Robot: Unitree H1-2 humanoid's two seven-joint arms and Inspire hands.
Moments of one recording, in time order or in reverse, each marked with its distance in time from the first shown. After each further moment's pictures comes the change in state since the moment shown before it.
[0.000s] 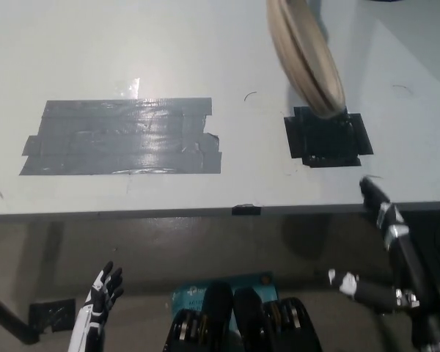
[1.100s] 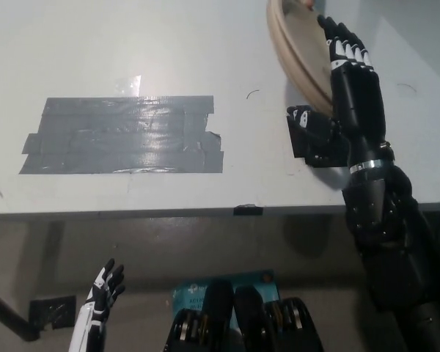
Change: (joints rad) left_arm -0.011 0.000 -0.003 0.000 0.004 -0.008 -0.001; right_arm -0.642 -0.004 0.097 0.614 -0.589 0.041 -0.339
